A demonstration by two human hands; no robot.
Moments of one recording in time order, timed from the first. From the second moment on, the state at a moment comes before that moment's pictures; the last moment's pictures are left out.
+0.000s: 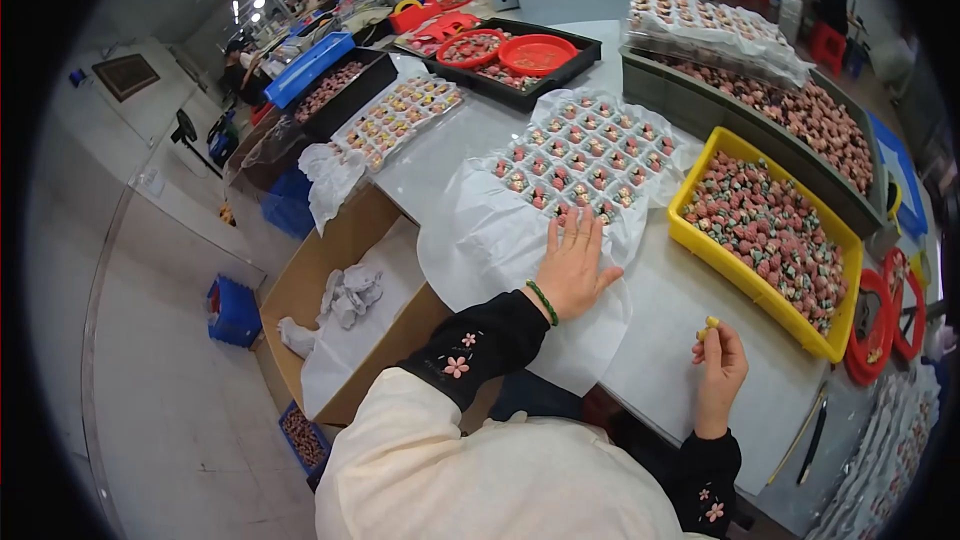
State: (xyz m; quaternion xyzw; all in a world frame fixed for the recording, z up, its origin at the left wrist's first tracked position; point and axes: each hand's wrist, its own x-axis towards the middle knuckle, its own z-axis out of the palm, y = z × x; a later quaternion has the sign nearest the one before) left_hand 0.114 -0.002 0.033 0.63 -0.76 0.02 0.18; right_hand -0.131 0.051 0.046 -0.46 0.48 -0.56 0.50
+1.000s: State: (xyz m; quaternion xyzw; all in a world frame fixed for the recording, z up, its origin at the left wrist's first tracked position) left_hand -0.047 -0.156 0.075 0.51 -0.79 -0.31 0.14; right_hand -0.233 -0.118 0.075 -0.59 0.80 -0.11 0.03
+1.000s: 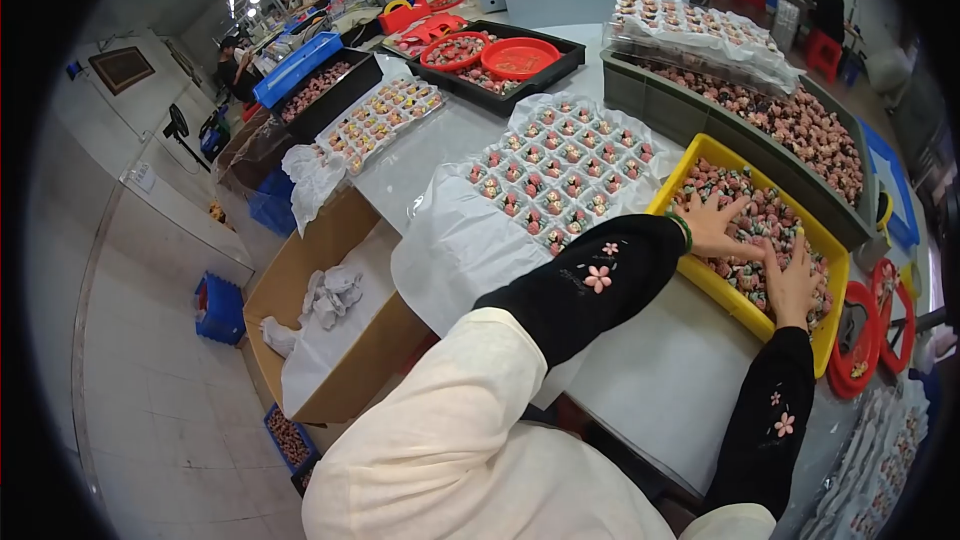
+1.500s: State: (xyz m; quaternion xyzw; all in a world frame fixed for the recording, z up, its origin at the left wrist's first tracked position) left_hand -0.086 -0.190 0.060 0.56 -0.79 -0.22 0.12; right_hand -0.234 -0.140 0.072 -0.55 0.79 -0.23 0.14
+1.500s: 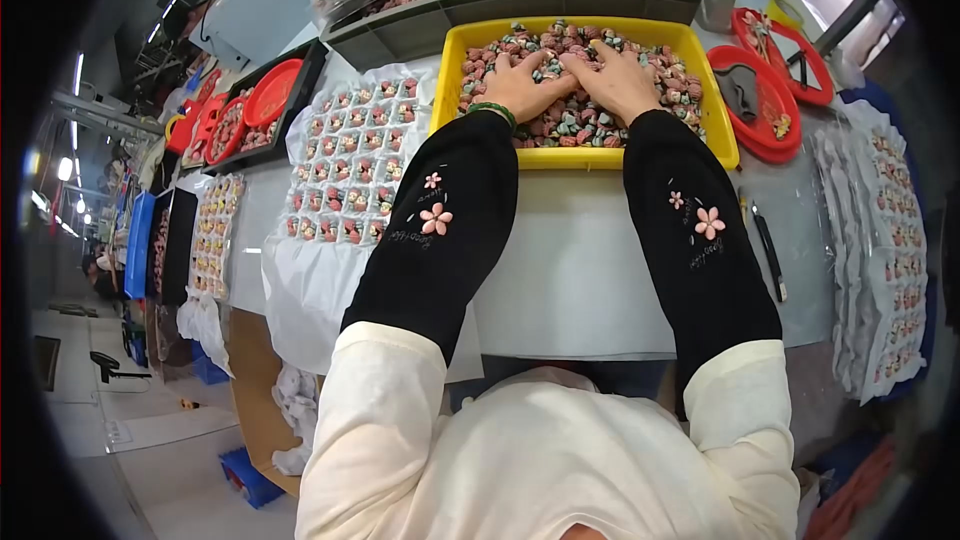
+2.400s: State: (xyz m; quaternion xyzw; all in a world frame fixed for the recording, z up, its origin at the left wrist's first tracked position) left_hand -0.149 -0.202 0.039 0.46 -0.52 -0.54 0.48; right_hand -0.230 -0.162 0.038 -0.49 0.41 -0.71 0.29
